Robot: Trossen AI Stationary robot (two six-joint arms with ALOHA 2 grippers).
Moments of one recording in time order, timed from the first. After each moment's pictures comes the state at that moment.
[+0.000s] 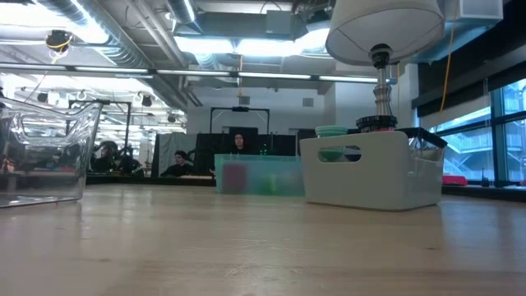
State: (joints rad) left arm -0.03 0.90 1.15 -0.50 -0.41 -0.31; right arm 0.49 1.49 1.67 -1.08 0.38 0.65
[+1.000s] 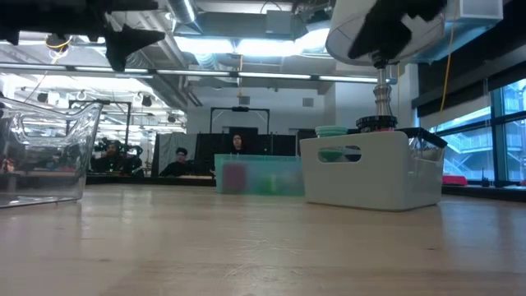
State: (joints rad) left arm -0.03 0.43 0.28 0.22 -0.22 -0.39; right arm 0.38 1.33 0.99 -0.42 0.21 0.34
